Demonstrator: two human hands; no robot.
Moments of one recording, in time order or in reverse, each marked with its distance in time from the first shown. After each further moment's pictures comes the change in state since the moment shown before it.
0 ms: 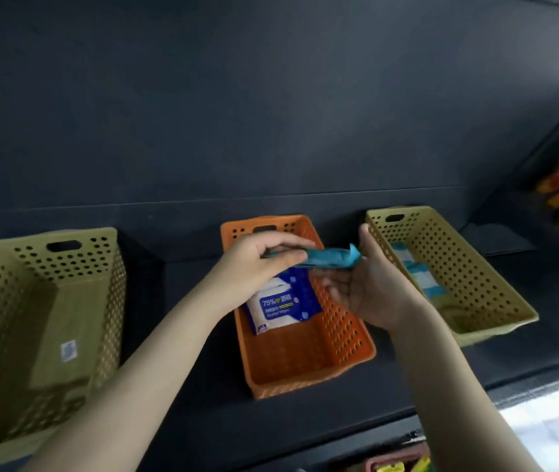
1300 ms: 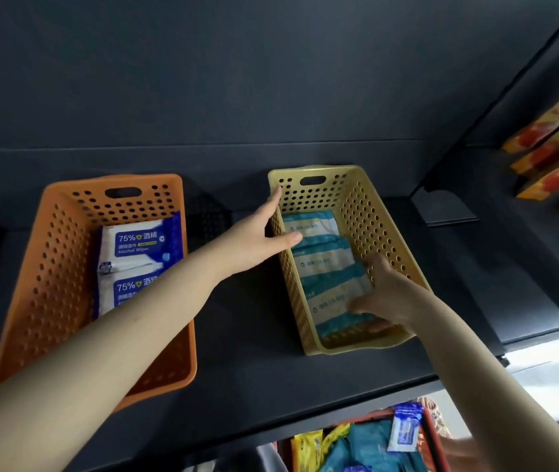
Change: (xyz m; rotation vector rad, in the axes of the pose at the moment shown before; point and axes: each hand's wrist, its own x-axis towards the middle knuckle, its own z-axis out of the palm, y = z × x) left_hand 0.148 -0.051 0.183 0.235 -0.184 -0.288; right_hand 0.008 -0.068 -0.236 -1.075 0.331 0.273
